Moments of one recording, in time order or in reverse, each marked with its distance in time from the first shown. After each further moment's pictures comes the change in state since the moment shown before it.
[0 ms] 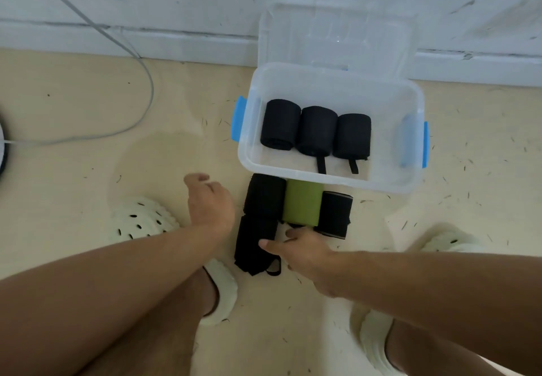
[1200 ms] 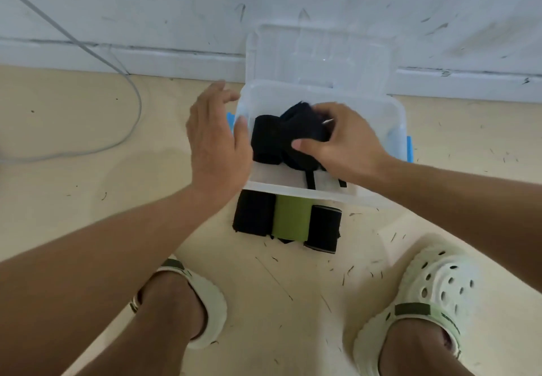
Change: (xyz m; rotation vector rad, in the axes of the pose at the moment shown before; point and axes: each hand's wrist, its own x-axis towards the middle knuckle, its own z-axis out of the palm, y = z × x) left_hand -0.001 0.105 -0.002 0.070 0.033 0.939; right_hand -0.025 -0.125 -0.119 -0.368 0.495 -0.749
